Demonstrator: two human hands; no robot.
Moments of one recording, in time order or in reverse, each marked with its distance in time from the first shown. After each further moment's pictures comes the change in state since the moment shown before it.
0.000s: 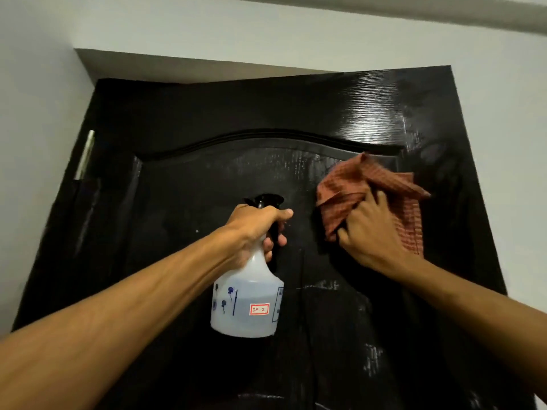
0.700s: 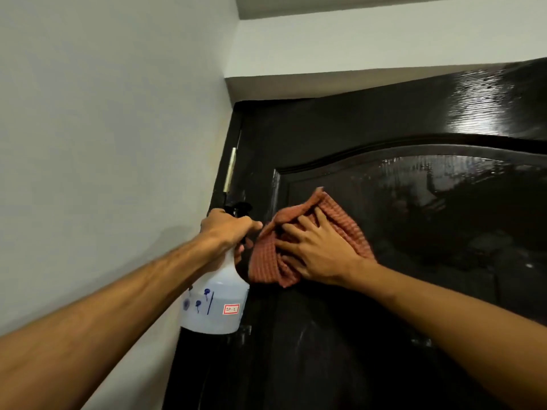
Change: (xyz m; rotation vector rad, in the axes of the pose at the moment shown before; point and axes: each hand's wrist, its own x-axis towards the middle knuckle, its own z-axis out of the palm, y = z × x) left_hand -0.016 -0.036 -0.296 0.210 0.540 0.083; right_hand 0.127 -0.312 0.067 0.073 -0.098 -0.607
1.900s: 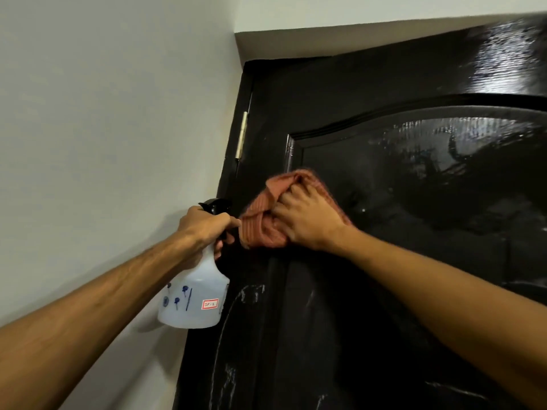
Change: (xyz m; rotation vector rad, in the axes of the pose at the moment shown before) left_hand 0.001 -0.073 -0.057 0.052 0.047 -0.115; right_hand 0.056 -0.044 0.027 0.033 0.039 0.017
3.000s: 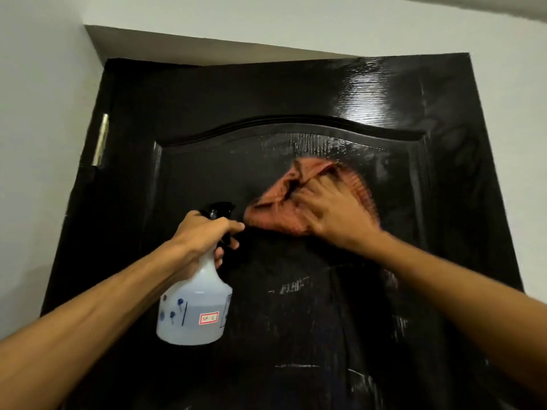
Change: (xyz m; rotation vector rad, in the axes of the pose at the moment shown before) left_hand -0.081 0.083 0.184 -0.159 -0.402 0.058; right_hand -0.226 0.161 -0.070 -0.036 0.059 0.413
